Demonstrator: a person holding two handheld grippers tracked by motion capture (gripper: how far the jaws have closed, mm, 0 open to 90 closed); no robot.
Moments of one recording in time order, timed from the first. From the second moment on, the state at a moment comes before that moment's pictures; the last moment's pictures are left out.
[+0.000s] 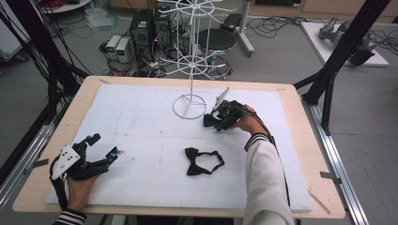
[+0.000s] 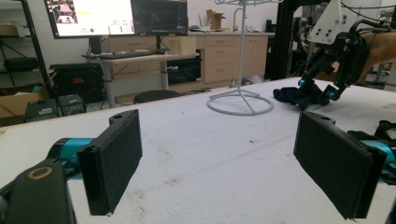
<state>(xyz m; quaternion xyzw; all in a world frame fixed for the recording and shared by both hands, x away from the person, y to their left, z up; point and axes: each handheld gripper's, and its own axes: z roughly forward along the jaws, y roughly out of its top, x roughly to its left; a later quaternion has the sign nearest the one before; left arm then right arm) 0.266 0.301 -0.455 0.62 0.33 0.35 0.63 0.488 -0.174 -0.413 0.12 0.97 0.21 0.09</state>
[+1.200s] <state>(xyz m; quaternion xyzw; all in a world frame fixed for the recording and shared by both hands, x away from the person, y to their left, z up) 0.266 0.301 -0.455 0.62 0.33 0.35 0.62 0.484 -0.184 -0.396 0.14 0.95 0.26 0.09</state>
